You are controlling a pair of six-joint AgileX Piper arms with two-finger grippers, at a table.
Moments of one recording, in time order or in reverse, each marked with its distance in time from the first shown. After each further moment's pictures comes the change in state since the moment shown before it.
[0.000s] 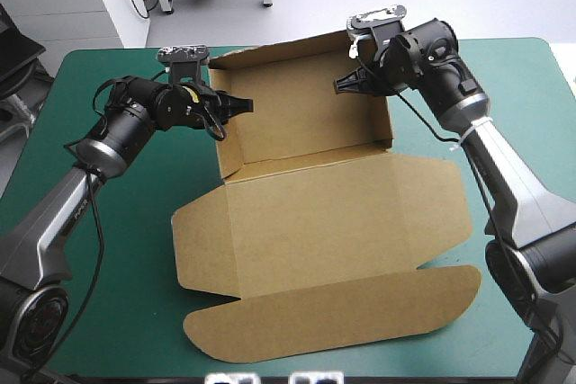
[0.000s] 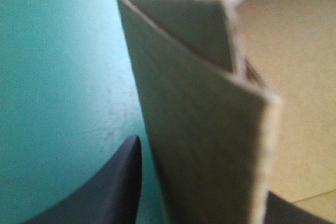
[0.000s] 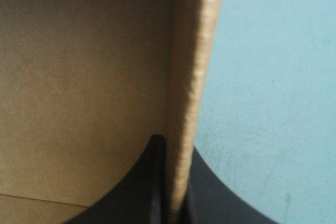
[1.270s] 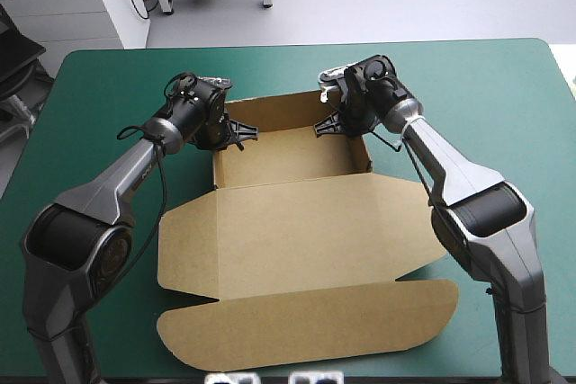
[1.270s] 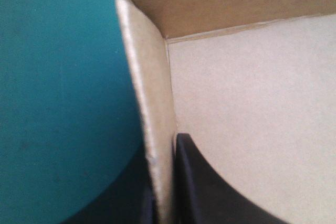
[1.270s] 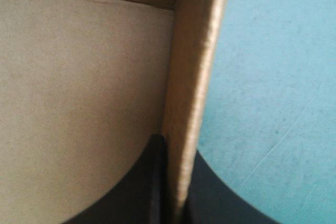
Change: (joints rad) left arm -0.015 0.325 -0.138 0.157 0.239 -0.107; right arm 0.016 0.323 -0.030 0.042 0.051 -0.039
